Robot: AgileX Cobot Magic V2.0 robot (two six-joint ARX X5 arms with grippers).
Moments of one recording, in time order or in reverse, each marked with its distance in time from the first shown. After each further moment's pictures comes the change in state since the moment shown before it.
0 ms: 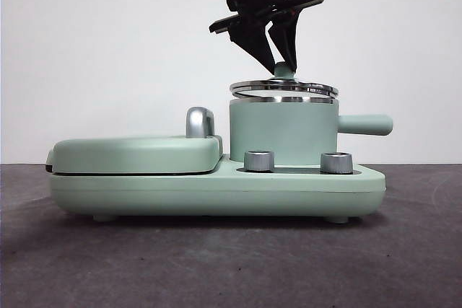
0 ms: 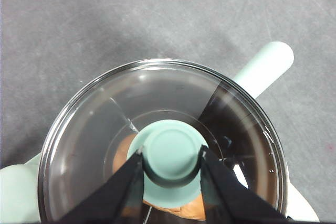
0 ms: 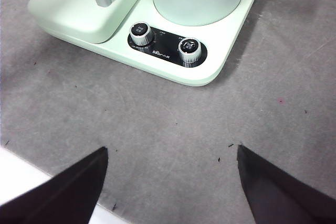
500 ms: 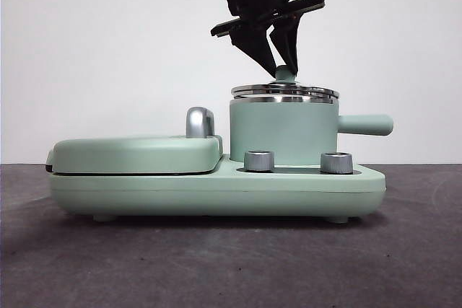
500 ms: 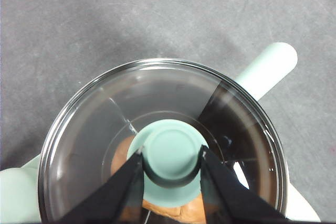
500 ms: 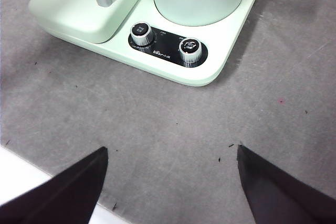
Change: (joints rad) left arm 0.000 0.010 0.000 0.008 0.000 0.000; right arm 0.000 0.000 0.000 0.000 0.000 0.000
